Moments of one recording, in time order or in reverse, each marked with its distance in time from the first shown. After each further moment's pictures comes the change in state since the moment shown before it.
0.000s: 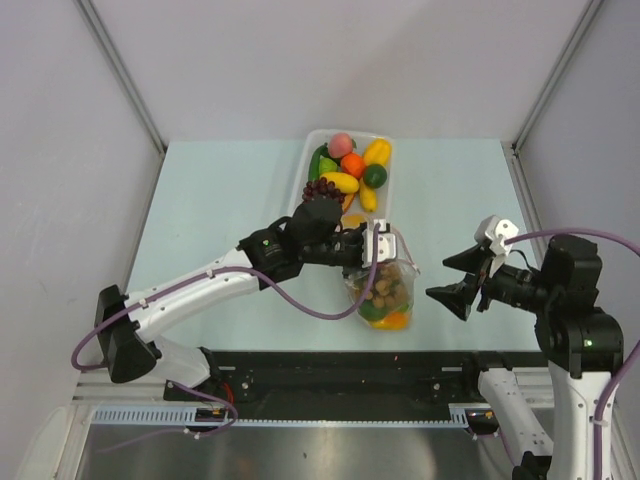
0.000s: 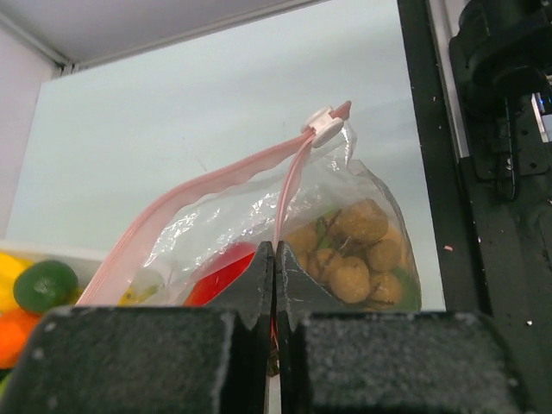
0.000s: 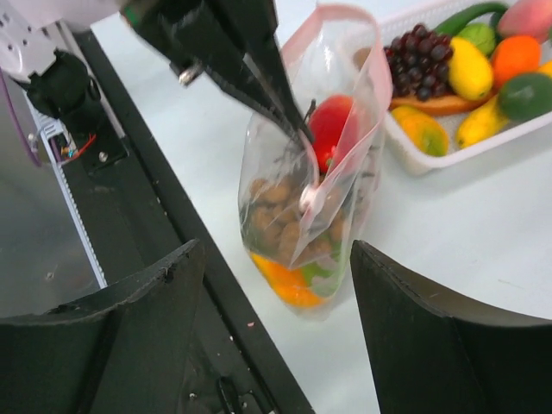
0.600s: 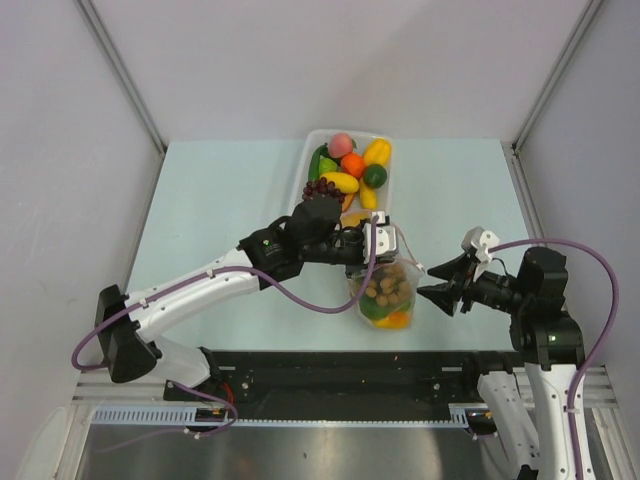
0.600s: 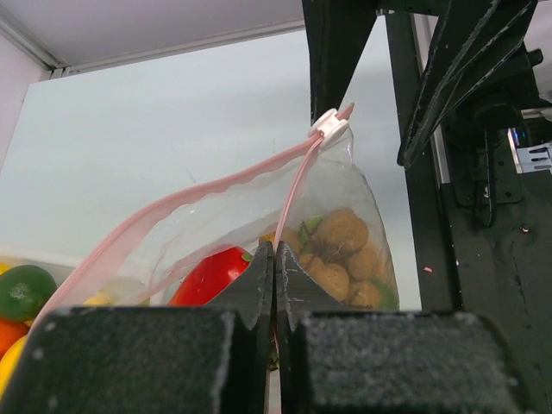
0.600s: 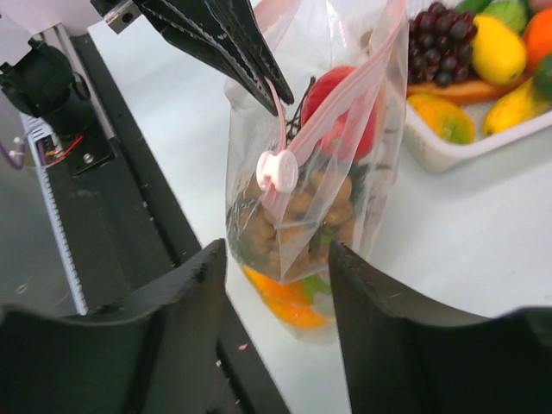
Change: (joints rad) left arm 0.019 0.009 0.005 0.043 0.013 -0.111; right arm 0.005 -0.118 -0.384 0.287 -0.053 0.076
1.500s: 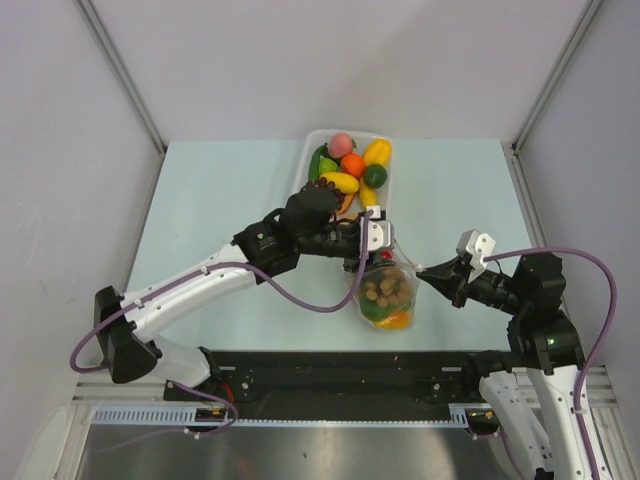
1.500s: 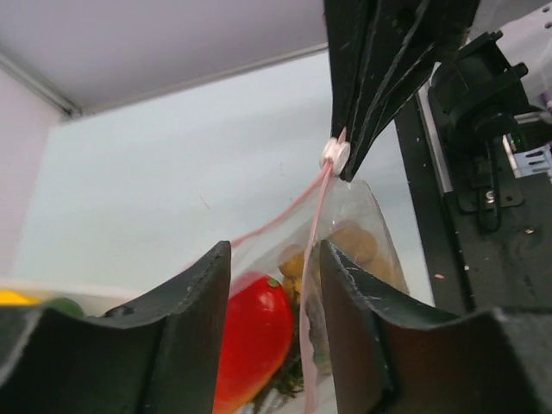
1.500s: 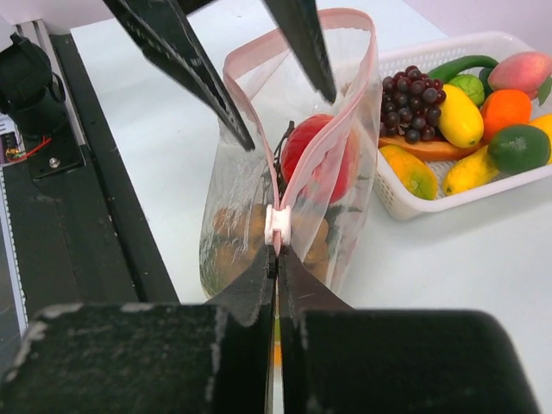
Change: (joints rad) left arm 0.028 -0.002 0.039 -0.002 0.078 0.034; right arm 0.141 -0.043 -0.058 0.218 0.111 0.018
